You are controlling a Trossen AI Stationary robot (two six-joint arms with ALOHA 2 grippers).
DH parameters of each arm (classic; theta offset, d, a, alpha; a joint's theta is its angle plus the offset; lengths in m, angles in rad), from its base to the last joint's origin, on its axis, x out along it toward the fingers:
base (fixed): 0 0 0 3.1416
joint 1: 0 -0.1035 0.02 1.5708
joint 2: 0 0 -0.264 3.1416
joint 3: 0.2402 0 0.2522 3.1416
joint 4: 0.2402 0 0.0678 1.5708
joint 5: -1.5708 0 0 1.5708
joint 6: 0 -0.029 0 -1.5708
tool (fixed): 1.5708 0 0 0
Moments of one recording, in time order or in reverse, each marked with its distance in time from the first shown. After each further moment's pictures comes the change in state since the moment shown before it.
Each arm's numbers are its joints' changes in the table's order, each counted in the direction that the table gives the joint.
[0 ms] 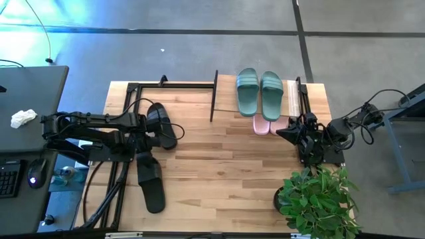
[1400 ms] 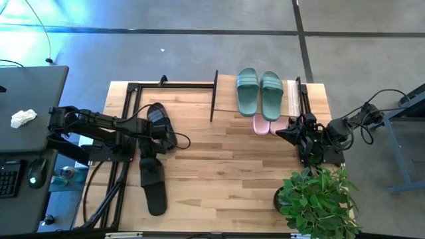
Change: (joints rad) left arm 0.178 0.117 0.042 -0.172 -0.011 0.096; right arm 0.000 0.001 0.000 0.014 0.004 -0.003
